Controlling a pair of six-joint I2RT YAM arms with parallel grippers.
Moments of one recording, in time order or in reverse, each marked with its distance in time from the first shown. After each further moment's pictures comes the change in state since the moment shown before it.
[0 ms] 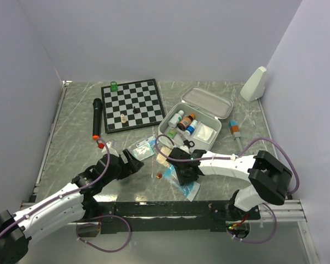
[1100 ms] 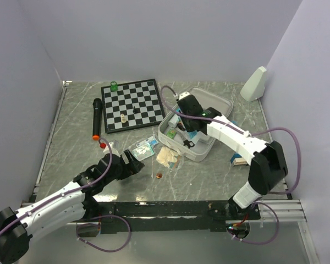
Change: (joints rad) left arm 0.000 0.037 -0.004 0.016 0.010 0.028; right arm -0.394 0.073 0.509 0.003 0.225 -0.629
